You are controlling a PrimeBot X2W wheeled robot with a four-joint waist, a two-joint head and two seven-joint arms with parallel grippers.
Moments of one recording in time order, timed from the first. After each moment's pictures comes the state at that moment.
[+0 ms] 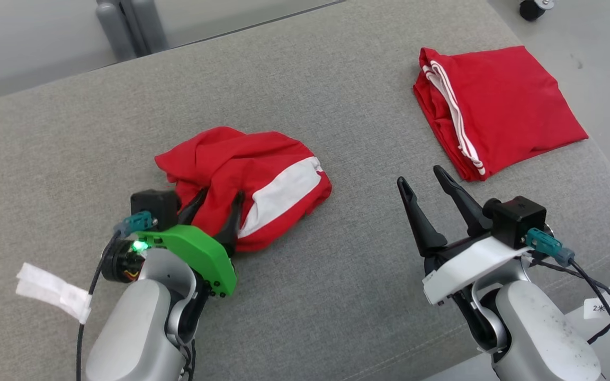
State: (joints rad) left arm -0.43 0.10 -0.33 0.45 -0.49 -0.10 0.10; right arm -0.30 -0.15 0.32 0.21 0.37 0.13 -0.17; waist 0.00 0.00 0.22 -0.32
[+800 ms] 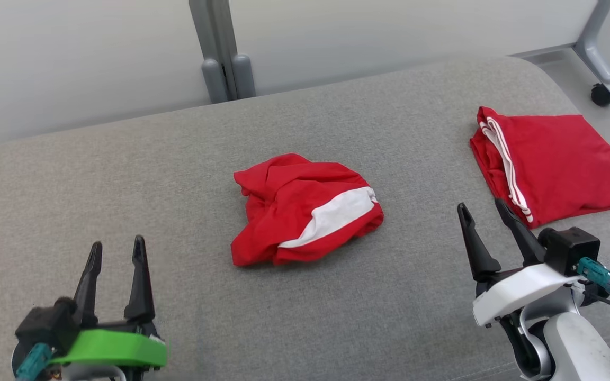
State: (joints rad) left arm -0.05 0.13 -0.07 0.15 -0.42 -0.07 -0.26; right arm -0.16 -0.18 0.15 0.19 0.35 0.13 -0.14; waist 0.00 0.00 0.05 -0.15
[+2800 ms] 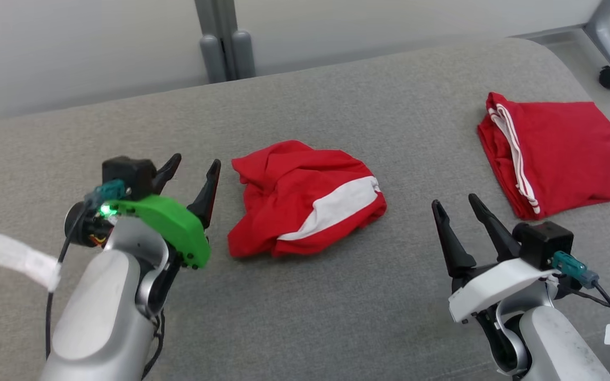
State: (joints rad) left arm -0.47 0.17 -0.29 0.37 -0.43 -0.13 0.12; right arm -0.19 -0.14 0.19 0.22 0.35 0.13 -0.14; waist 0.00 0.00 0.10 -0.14
